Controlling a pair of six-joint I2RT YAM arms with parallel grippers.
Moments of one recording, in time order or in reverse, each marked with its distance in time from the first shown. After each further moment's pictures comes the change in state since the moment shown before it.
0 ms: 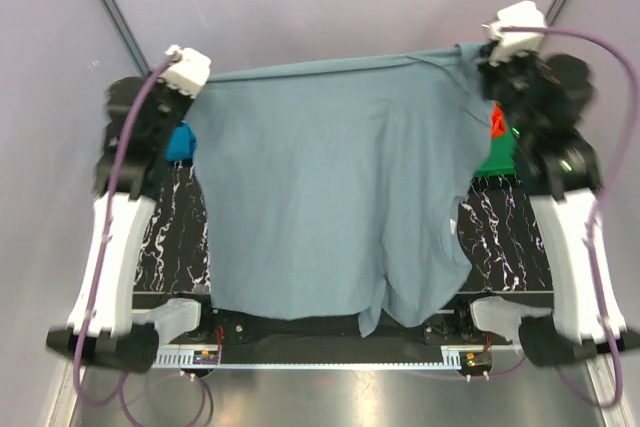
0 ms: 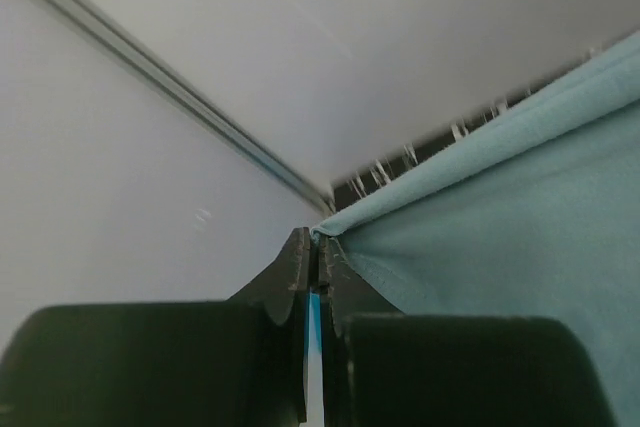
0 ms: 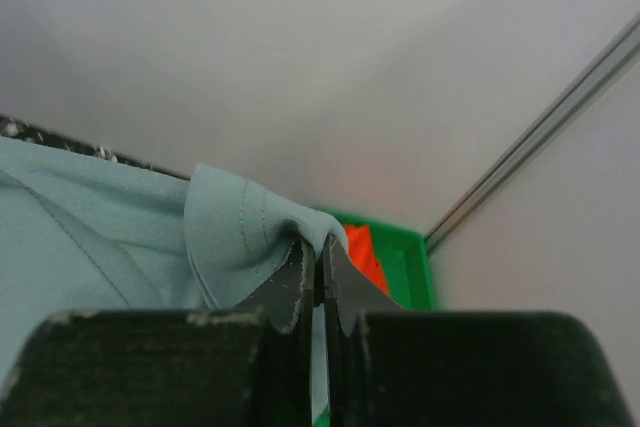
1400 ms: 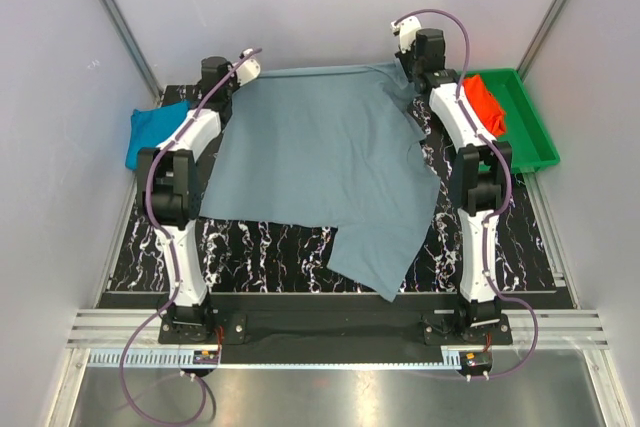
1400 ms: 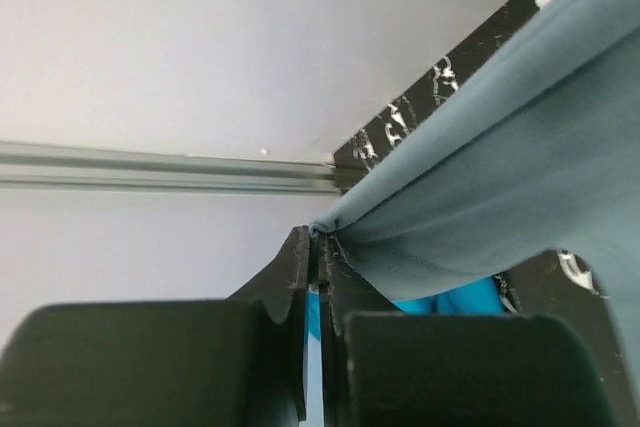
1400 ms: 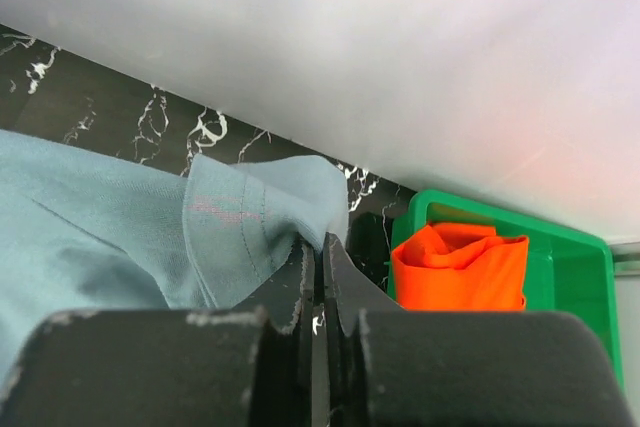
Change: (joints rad) left arm 0.026 1.025 0.186 0.544 -0.213 0.381; right arm -0.035 1.198 0.463 0.247 0.024 -0.050
